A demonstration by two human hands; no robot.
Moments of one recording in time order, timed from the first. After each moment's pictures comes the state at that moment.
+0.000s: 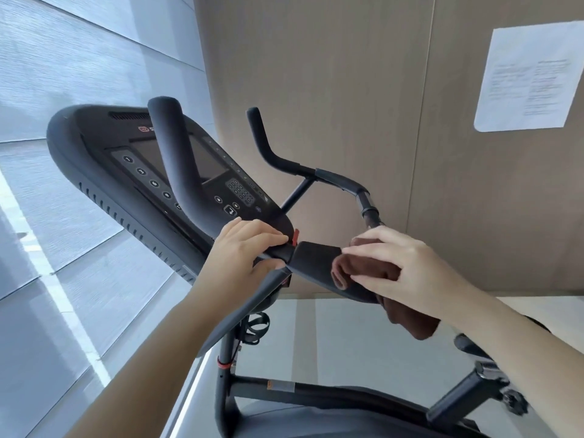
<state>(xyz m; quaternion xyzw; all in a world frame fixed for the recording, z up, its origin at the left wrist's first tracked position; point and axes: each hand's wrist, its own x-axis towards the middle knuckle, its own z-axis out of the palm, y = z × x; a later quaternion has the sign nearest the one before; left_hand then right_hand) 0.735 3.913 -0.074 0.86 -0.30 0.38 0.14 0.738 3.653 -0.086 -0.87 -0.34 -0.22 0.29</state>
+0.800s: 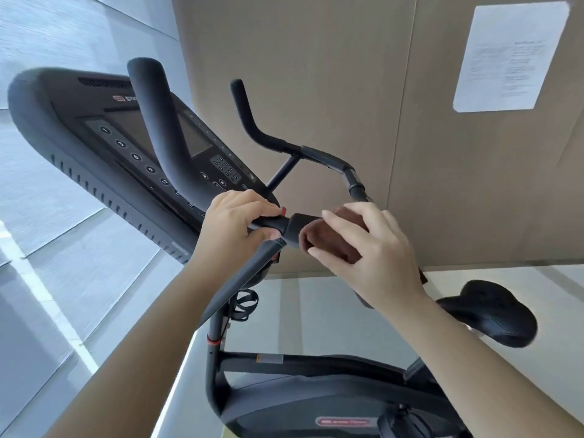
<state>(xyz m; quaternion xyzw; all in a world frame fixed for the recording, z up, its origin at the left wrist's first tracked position) 0.738 3.911 -0.072 0.86 -0.29 0.38 0.18 0.715 3.708 -0.109 -0.82 -0.22 -0.48 0.21</state>
